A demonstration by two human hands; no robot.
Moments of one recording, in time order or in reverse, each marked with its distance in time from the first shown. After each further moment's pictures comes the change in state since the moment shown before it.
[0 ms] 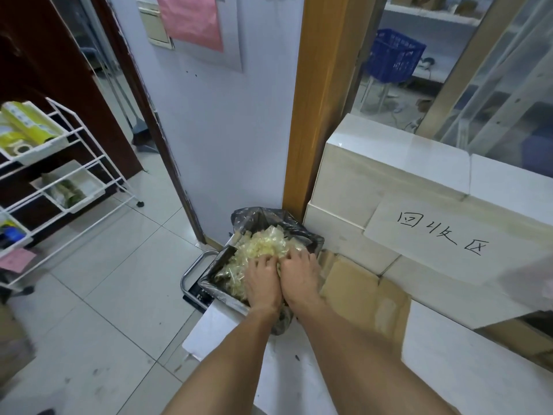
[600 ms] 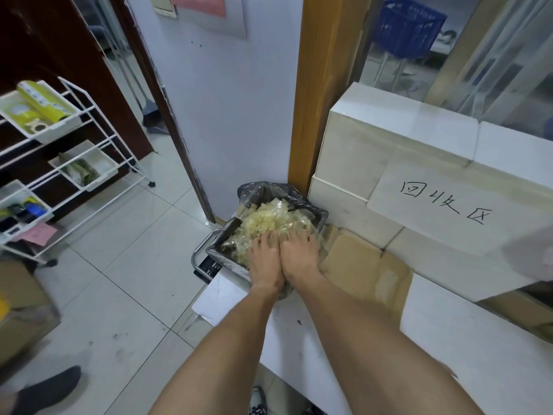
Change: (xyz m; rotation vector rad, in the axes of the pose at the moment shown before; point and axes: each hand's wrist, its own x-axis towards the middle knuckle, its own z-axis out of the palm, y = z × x) left_hand -0.031 -0.005 -0.007 0.167 -0.142 0.068; right_hand -0.027 -0.008 -0.001 -0.064 -0.122 -0.031
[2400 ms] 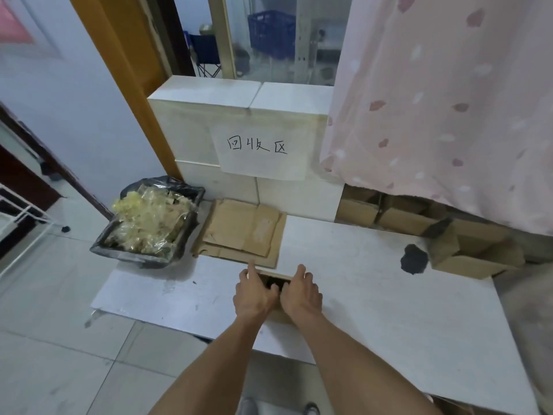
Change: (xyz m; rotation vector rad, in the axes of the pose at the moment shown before) left_hand -0.247 0.220 0.101 -0.283 -0.289 -0.078; right_hand -0.316 0.216 0.109 0.737 -0.131 0.733
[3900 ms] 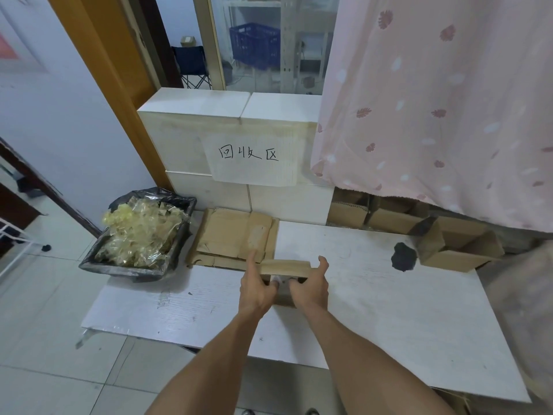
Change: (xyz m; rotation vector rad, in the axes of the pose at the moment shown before) left_hand -0.009 0.020 -0.026 -0.427 -0.076 0.204; right_hand 0.000 0.009 -0.018 0.684 0.175 0.163
